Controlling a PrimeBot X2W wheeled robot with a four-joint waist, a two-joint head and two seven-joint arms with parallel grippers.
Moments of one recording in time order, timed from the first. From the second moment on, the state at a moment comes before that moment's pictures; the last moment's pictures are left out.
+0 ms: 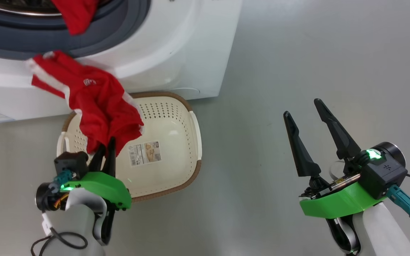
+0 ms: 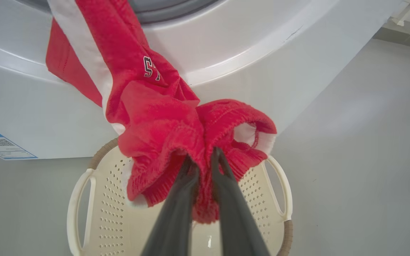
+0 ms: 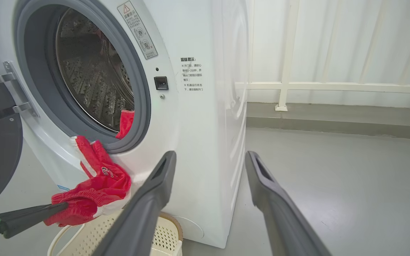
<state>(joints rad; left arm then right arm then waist) -0.54 0.05 -0.12 0.77 -0.30 -0.06 -0.25 -0.22 -0.05 0.15 0.01 0.21 0.13 -0.26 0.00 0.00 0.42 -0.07</state>
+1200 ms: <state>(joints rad) -0.85 0.07 -0.07 1.29 -0.40 -0.06 -0.15 -0.30 -0.05 0.18 0.02 0.26 0.13 -0.26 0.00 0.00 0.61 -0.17</state>
